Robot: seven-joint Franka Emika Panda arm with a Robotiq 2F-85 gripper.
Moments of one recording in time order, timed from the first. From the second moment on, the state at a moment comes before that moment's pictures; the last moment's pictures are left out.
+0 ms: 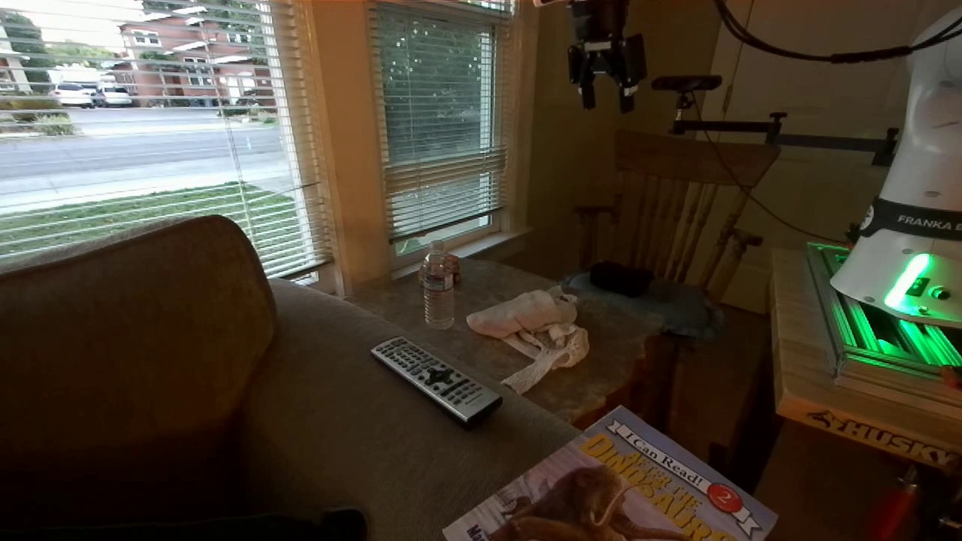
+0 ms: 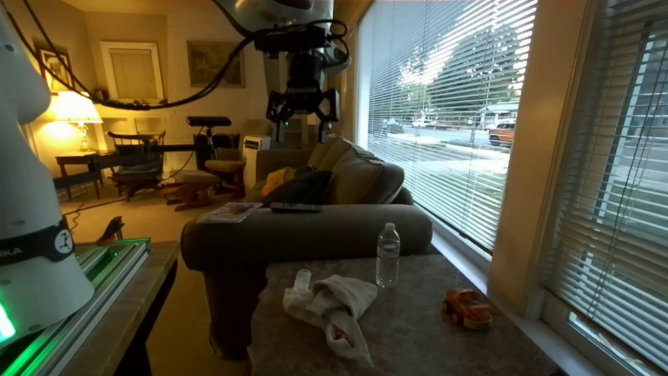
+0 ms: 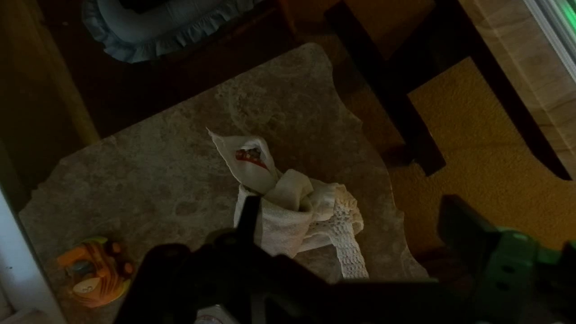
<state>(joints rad) 0.19 -0.13 0.10 -2.24 -0.25 1.89 -0.59</state>
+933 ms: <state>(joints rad) 0.21 0.38 0.18 -1.84 -0.26 1.99 -0.60</state>
